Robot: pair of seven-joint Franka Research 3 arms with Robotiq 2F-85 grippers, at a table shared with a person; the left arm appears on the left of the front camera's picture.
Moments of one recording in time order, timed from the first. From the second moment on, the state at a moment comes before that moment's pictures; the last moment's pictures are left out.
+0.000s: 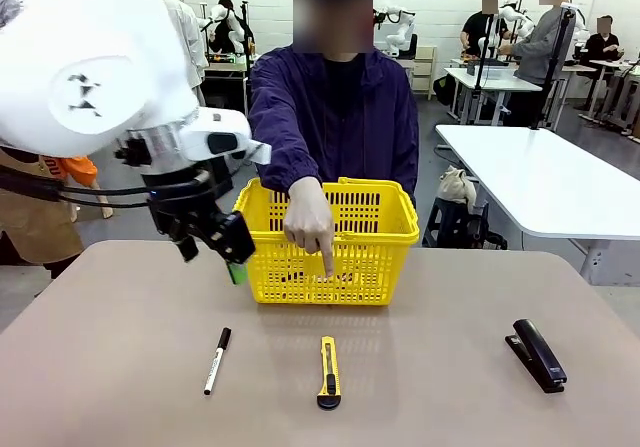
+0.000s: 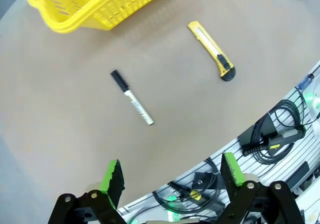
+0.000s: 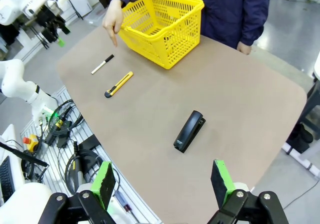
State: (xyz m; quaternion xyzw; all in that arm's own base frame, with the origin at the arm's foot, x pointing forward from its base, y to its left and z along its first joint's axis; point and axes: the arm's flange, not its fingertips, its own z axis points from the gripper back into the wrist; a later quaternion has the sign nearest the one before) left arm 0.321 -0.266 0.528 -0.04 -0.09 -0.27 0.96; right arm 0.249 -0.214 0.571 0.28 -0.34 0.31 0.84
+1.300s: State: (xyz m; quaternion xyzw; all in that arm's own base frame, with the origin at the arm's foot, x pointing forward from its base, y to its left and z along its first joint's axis) left arm 0.355 -0.449 0.353 -0.01 -0.03 -0.09 0.99; right arm 0.249 -0.214 0.571 0.28 -0.34 0.31 0.84
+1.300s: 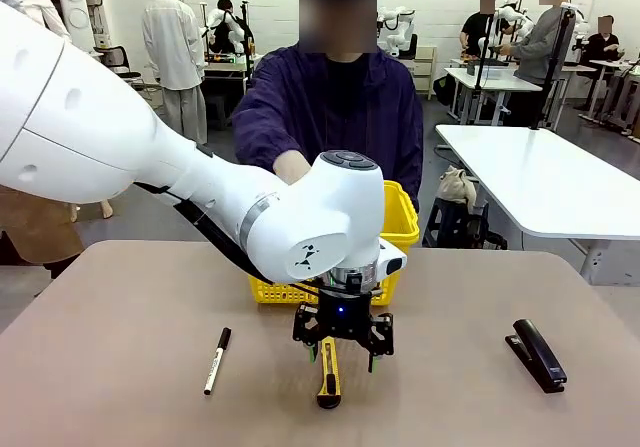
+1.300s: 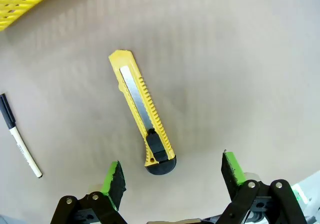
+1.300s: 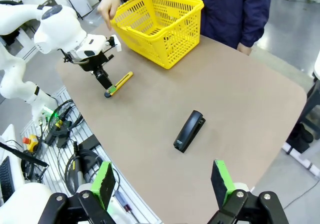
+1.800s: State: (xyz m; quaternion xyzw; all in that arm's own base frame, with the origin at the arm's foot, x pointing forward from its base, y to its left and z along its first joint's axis) left arm 0.364 -0.439 0.348 0.00 -0.04 -0.07 1.00; right arm 0.249 -0.214 0.571 0.28 -0.34 0.31 0.84
